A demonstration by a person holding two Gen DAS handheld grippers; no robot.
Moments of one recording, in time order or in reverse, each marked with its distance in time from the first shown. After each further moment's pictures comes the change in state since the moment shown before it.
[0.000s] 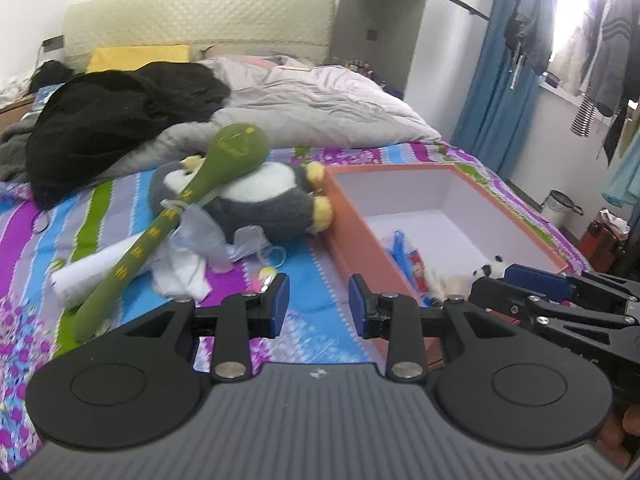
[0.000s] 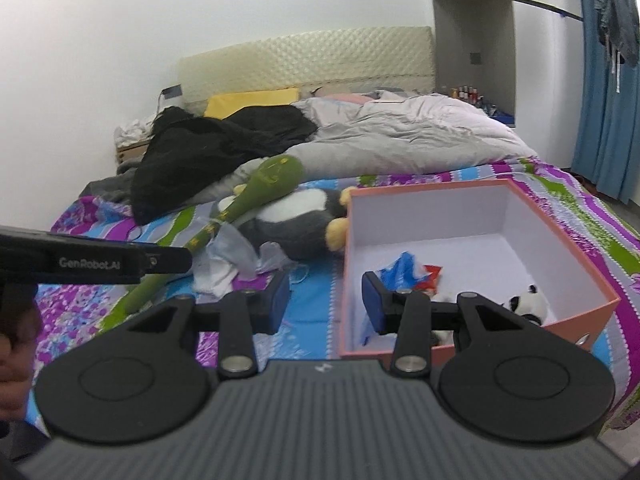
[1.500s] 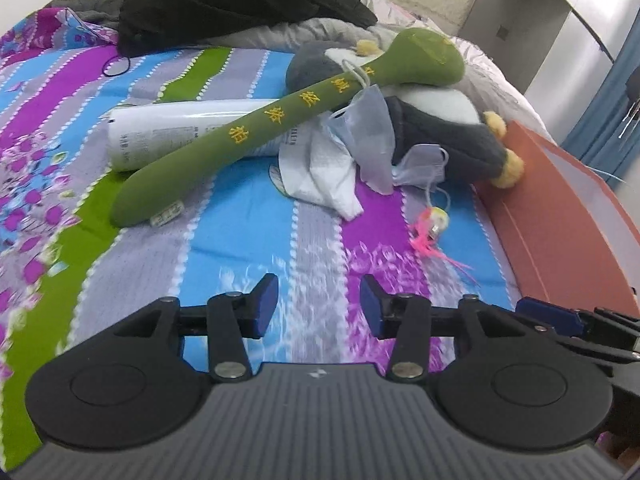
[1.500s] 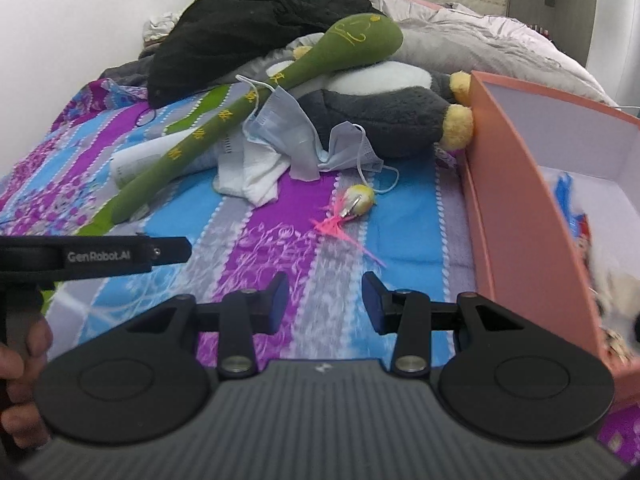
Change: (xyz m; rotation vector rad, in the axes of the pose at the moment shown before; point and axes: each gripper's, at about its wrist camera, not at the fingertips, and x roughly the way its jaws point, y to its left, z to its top) left arm 0.132 0.150 -0.083 -0.340 0.110 0.172; right arm 0.172 0.079 -0.056 -0.122 0.271 0.079
